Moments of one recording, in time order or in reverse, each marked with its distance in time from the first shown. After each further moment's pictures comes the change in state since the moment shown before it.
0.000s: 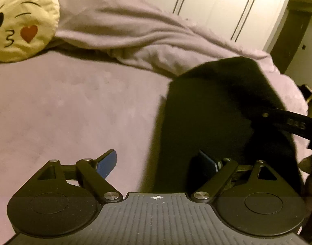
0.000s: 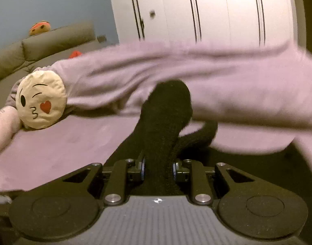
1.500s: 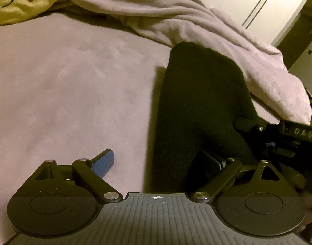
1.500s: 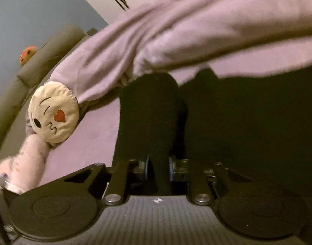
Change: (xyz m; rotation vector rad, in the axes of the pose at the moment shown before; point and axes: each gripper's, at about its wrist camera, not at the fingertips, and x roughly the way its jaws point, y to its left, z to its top) left arm 0.045 0.057 0.004 -0.100 0.142 -0.045; right arm 0.082 0.001 -0.036 0.347 0.219 0.210
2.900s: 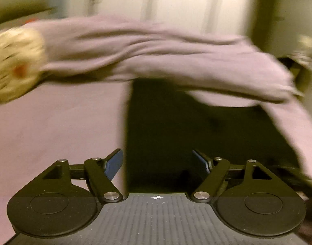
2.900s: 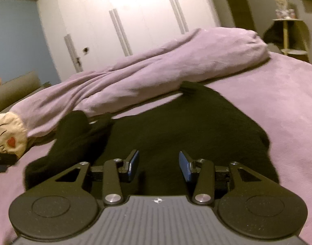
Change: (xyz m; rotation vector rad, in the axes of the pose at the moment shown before) left arm -0.088 -0.068 -0.034 0.305 -0.148 0.111; right arm -0.142 -0.063 -0.115 0.009 -0.407 -0.301
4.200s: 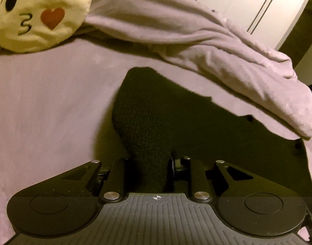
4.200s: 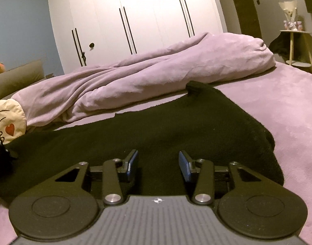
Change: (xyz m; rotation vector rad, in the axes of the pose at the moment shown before) left arm 0.066 0.147 0.051 -0.246 0.151 -0.060; right arm 0.005 -0.003 -0.014 -0.040 -0.007 -0.053
